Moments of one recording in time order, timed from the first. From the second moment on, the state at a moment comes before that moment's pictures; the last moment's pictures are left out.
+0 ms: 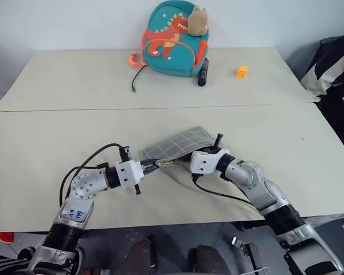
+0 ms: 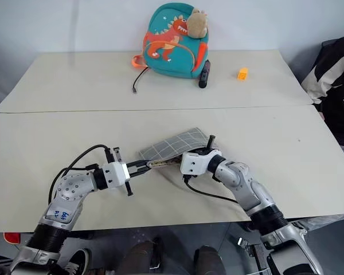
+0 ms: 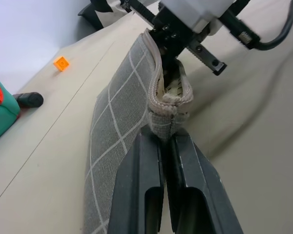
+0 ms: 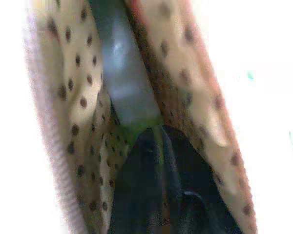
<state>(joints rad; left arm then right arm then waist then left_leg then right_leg) -0.26 0.53 -0.12 0.04 -0.07 -0.39 -0.78 -0.44 -0.45 0.32 0.10 -0.38 -0.26 0.44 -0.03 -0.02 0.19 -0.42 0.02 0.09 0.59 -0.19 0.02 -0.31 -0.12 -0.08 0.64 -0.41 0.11</state>
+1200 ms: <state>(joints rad) -0.25 0.52 -0.10 0.04 -0.07 -0.38 -0.77 -0.48 -0.49 0.32 0.13 -0.56 -0.30 0.40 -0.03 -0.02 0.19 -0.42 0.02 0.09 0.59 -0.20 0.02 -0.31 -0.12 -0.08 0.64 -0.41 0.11</state>
